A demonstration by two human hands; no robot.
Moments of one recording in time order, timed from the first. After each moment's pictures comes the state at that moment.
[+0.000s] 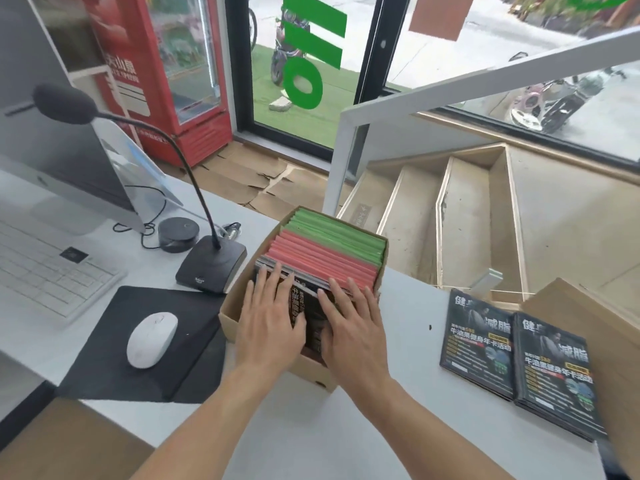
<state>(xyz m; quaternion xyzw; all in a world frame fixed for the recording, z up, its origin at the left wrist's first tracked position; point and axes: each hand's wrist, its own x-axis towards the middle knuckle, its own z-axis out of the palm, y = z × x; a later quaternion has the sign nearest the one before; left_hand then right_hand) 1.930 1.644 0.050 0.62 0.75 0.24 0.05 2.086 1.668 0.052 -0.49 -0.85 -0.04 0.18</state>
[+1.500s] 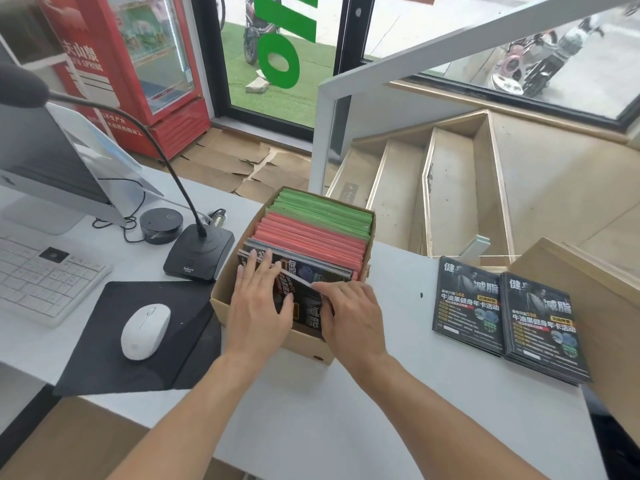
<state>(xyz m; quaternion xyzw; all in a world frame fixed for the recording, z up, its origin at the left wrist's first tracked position) 1.921 1.635 0.043 0.63 0.71 0.30 0.09 2.091 1.657 0.049 -0.50 -0.81 0.01 0.30</state>
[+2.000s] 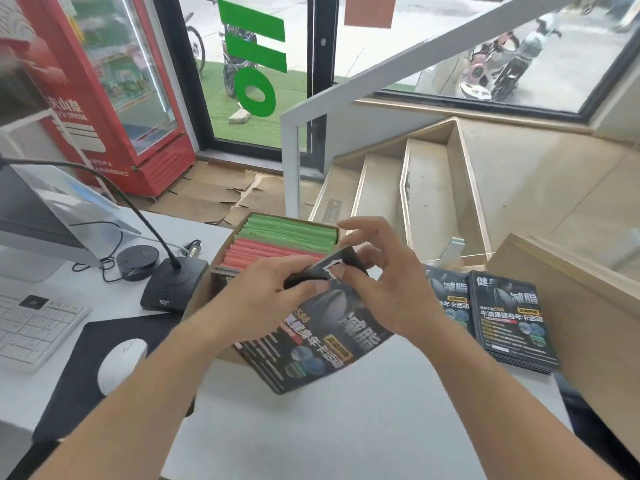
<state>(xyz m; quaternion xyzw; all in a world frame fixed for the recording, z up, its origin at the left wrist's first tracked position) 1.970 1.639 0.208 0.74 0.53 0.25 0.33 2.176 1.656 0.204 -0.40 -0.71 0.36 0.45</state>
